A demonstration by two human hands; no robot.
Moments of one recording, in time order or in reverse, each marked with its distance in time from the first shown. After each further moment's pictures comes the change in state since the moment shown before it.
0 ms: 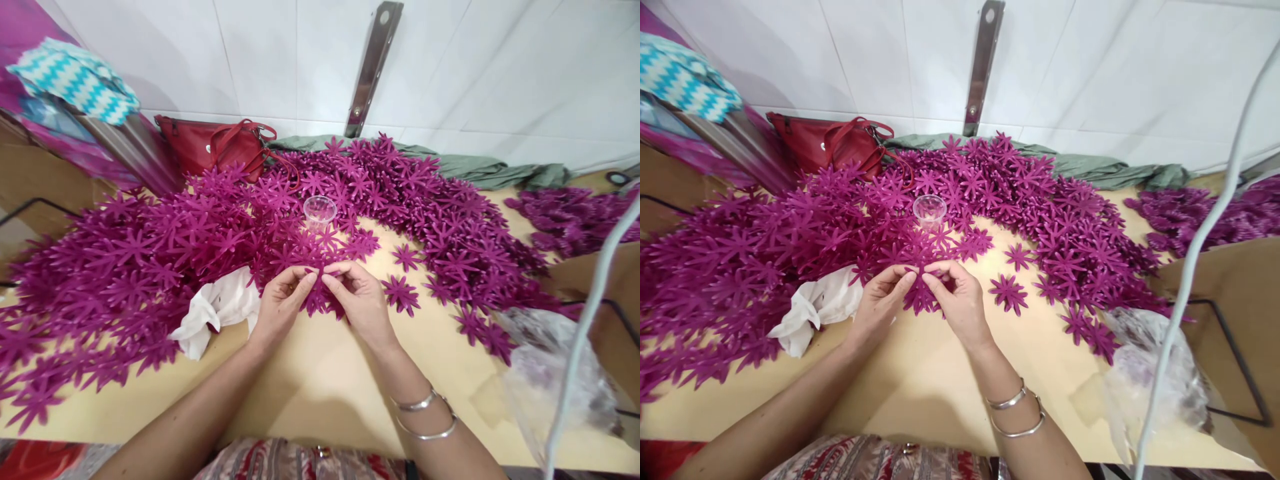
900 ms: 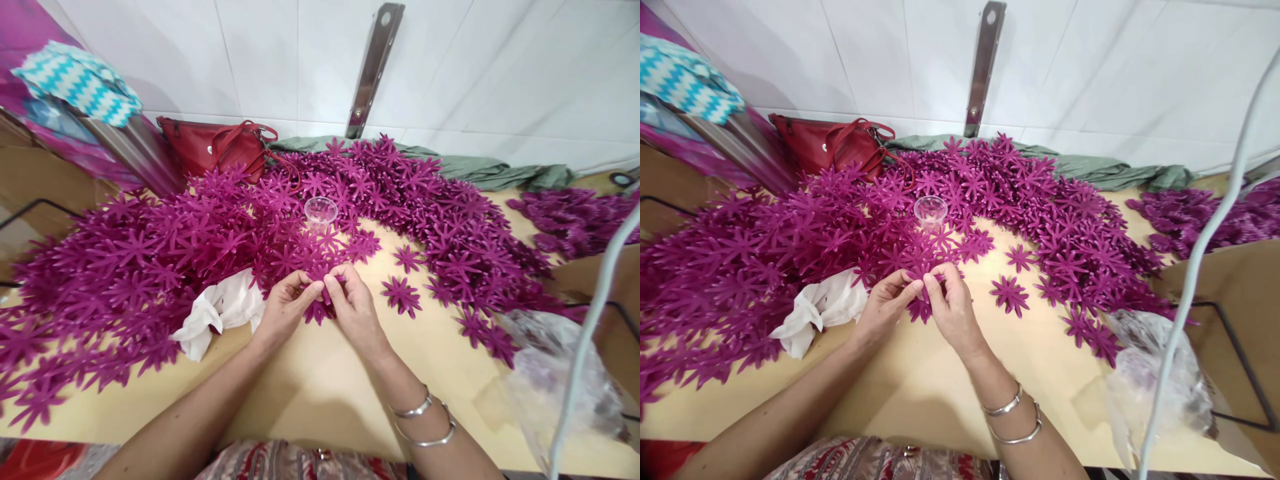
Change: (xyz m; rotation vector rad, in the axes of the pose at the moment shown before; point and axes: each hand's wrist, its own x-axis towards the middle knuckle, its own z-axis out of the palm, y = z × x) left_hand 0.000 -0.001 0.000 0.006 -0.068 -0.094; right_hand -0.009 -0.001 0.006 -0.167 -0.071 -0.025
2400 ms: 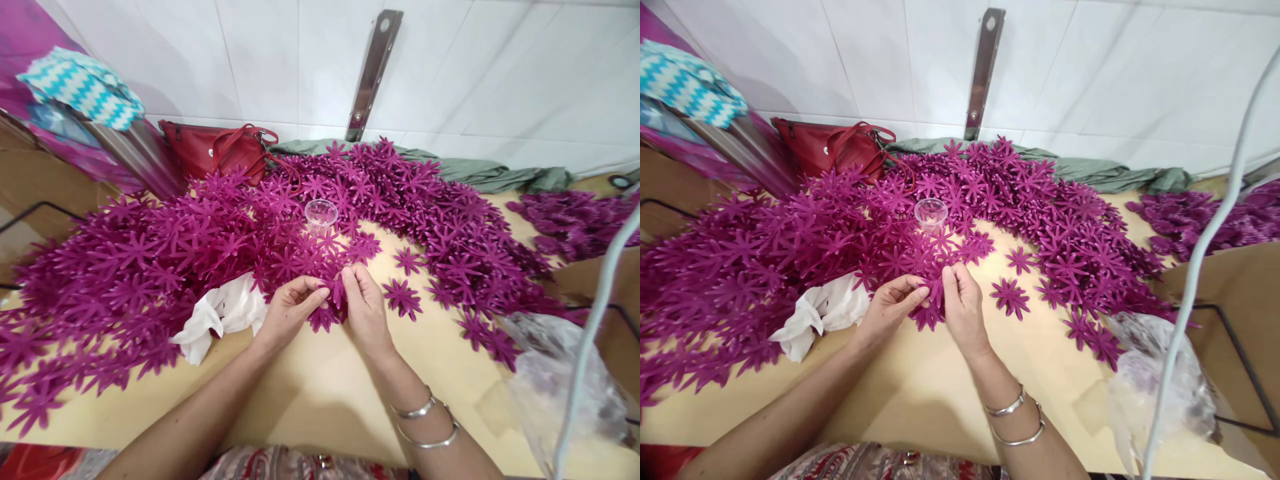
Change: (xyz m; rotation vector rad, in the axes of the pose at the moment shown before) left_hand 0.001 -0.003 0.002 -0.026 -0.079 -0.065; right_hand 0.003 -0.002 -0.006 0.008 0.166 0.004
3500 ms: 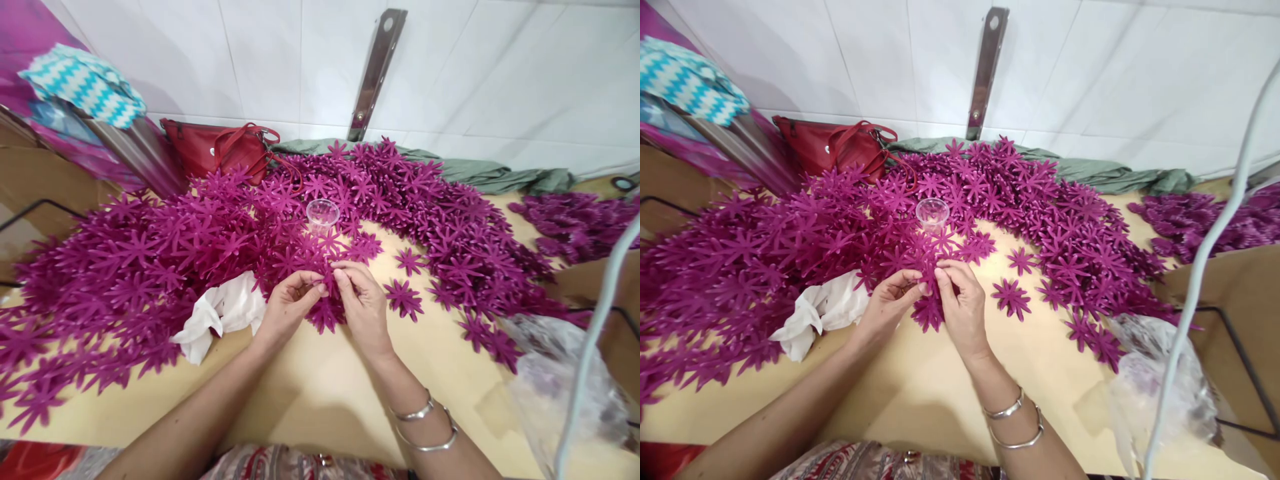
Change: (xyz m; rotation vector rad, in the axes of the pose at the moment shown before) left_hand 0.004 0.002 0.002 -0.048 0.101 0.070; right_hand 0.003 0.003 0.004 -0.103 0.064 -0.207
